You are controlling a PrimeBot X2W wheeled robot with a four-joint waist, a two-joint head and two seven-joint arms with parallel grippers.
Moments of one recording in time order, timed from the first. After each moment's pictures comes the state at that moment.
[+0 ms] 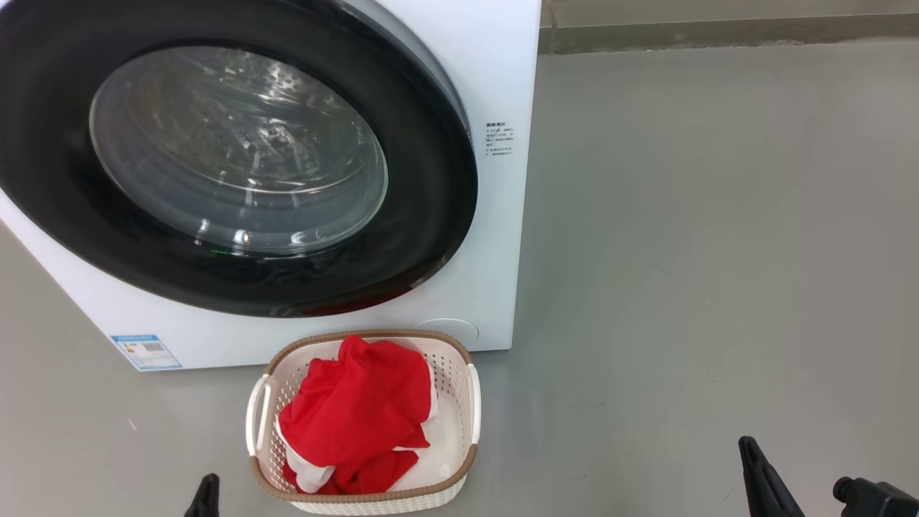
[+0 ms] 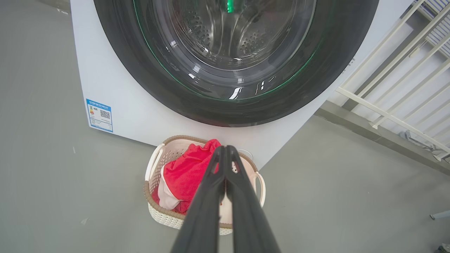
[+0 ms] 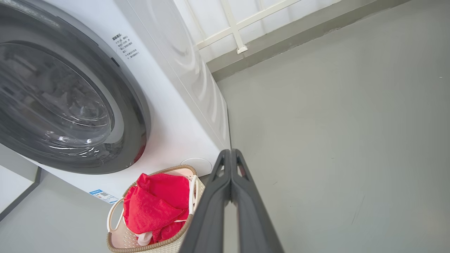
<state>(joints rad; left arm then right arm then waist) 0.10 0.13 0.02 0.27 -0.59 -0.12 -0.18 0.14 -0.02 -0.07 0.31 0.55 0.13 -0.19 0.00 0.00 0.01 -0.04</state>
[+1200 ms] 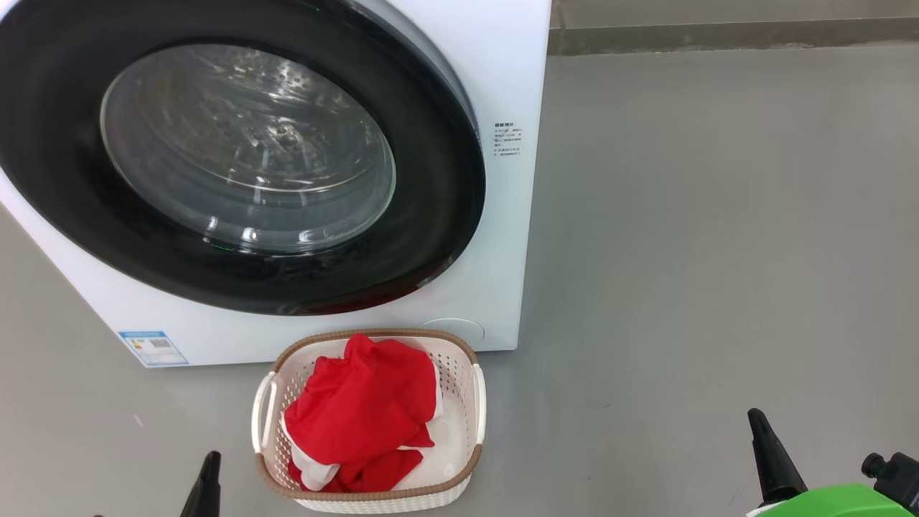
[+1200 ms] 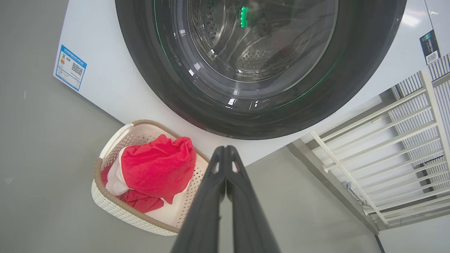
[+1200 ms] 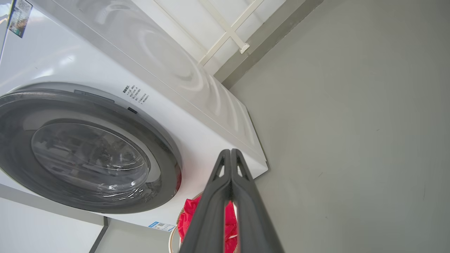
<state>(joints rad) 0.05 0.10 0.04 0.27 -0.95 -0.12 -0.08 0.07 -0.03 -0.08 0.30 0.92 0.13 -0.09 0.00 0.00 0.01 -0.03</state>
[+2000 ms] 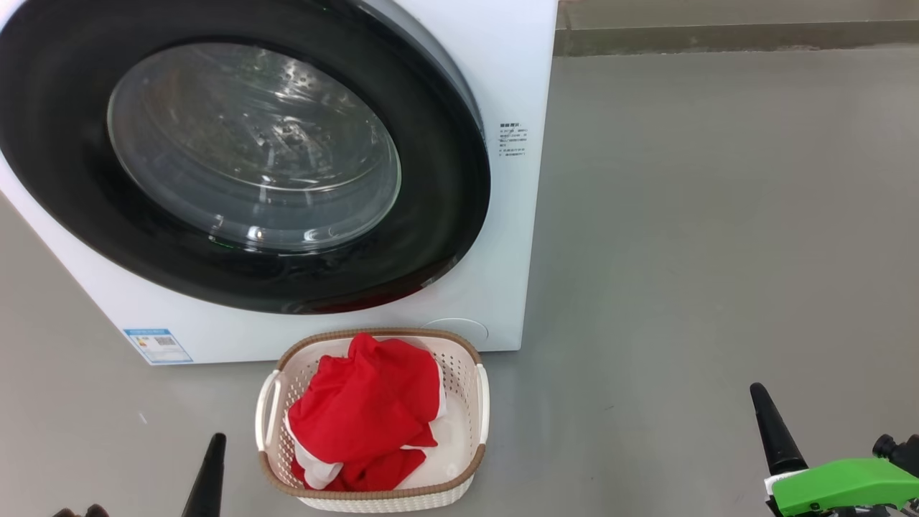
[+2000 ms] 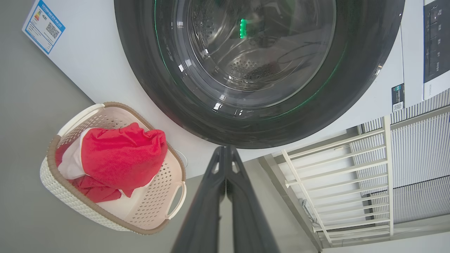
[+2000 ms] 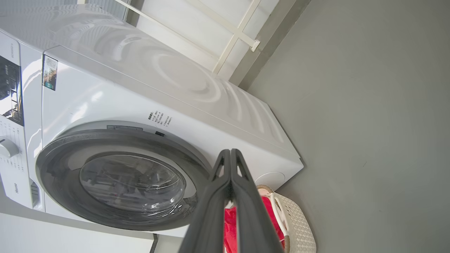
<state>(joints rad) 0.01 0.08 0.05 0.27 -1.19 -0.12 -0.01 0.02 -0.03 -0.09 0.29 1.18 0.13 -0.02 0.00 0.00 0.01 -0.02</state>
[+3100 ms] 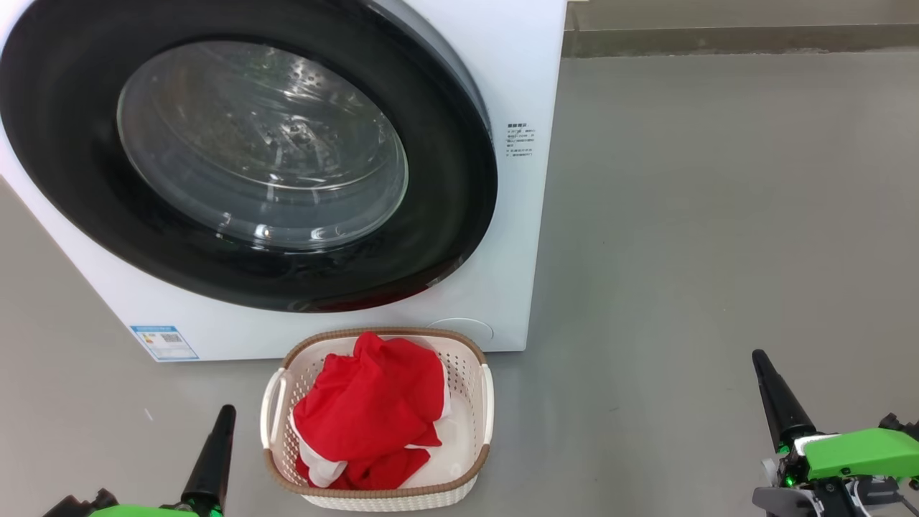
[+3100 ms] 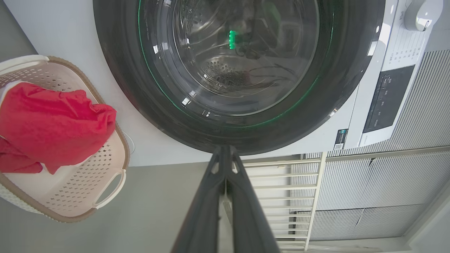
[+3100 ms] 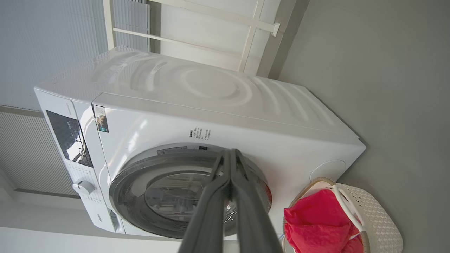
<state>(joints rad) -0.05 0.05 0.07 0.27 -1.50 -0.12 0.08 -0.04 -0.04 -0.11 0.28 1.51 0.13 0.07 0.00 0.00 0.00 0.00</state>
